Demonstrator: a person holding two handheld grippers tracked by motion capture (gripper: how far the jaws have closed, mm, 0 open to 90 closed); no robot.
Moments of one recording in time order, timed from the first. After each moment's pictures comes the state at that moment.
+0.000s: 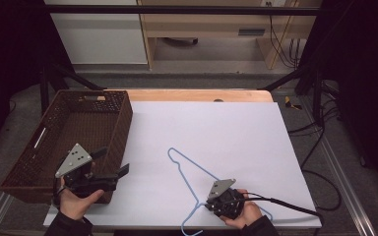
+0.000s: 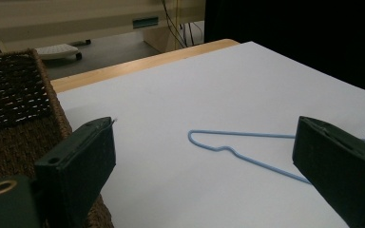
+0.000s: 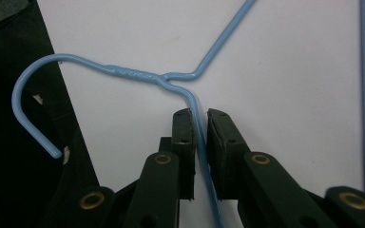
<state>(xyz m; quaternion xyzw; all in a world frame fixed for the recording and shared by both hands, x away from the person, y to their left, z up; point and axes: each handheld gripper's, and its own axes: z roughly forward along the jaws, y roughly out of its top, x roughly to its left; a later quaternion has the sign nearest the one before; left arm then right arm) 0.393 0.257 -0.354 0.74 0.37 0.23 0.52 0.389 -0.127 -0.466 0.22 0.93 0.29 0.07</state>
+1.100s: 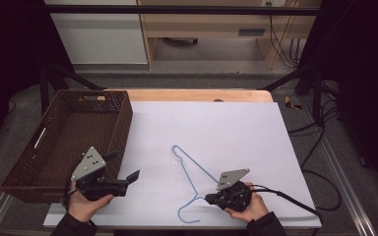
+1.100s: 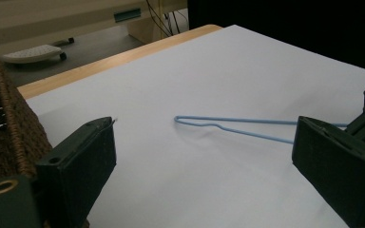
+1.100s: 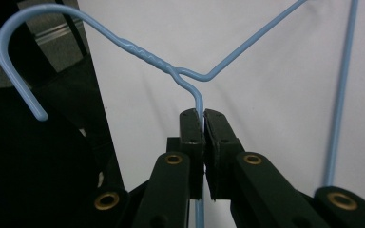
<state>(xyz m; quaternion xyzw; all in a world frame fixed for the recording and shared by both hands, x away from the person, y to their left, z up) 0.391 0.233 -0.361 0.77 0.33 0.22 0.50 0.400 -0.146 -0.438 0.21 0.90 0.38 0.03</state>
